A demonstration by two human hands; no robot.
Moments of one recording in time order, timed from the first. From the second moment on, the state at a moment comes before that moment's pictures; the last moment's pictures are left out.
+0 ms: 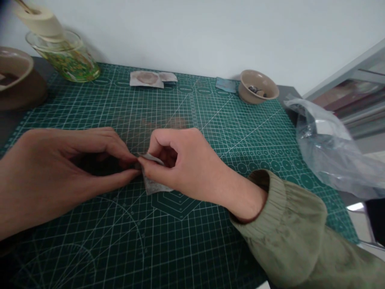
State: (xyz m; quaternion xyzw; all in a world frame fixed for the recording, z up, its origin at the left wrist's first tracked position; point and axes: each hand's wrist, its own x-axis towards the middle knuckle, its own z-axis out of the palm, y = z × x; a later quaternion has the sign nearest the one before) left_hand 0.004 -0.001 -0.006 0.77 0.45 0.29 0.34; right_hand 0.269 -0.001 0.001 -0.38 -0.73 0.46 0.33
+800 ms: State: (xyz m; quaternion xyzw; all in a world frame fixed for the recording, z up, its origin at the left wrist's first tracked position) left_hand 0.003 -0.002 -0.004 0.78 0.46 0.28 0.33; right_hand 0.267 -0.002 0.004 -0.39 -0.75 0.40 0.34
